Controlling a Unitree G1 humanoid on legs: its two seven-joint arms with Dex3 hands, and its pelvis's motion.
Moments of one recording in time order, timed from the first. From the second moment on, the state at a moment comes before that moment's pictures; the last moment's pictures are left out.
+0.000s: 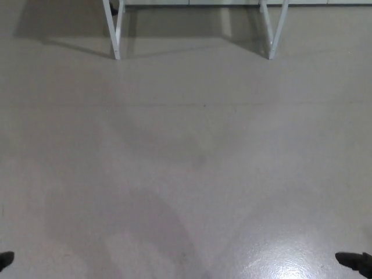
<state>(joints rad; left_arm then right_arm) 0.12 0.49 0.17 0.74 0.01 -0.08 -0.28 0.10 -0.36 -0.03 0.78 -0.09 -0.24 0.14</state>
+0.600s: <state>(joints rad) 0.25 0.48 0.12 0.75 0.02 -0.12 -0.30 0.26 -0.37 -0.04 0.81 -0.08 -0.33 0.16</state>
